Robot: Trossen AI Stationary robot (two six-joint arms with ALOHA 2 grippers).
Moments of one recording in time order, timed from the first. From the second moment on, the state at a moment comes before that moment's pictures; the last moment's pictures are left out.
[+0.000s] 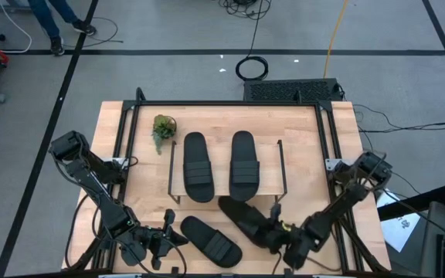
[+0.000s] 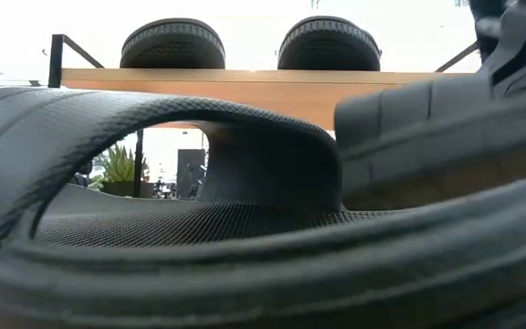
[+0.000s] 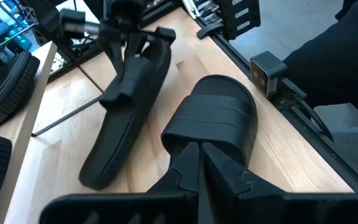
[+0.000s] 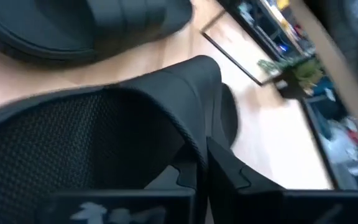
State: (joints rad) left arm -0.94 1.54 0.87 0.03 -0.68 -0.07; right arm 0.87 1.83 0.88 -0.01 0.99 0.10
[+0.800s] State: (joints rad) left arm -0.94 1.54 0.87 0.03 -0.68 -0.06; right arm 0.88 1.91 1.04 -0.43 1.00 0.52
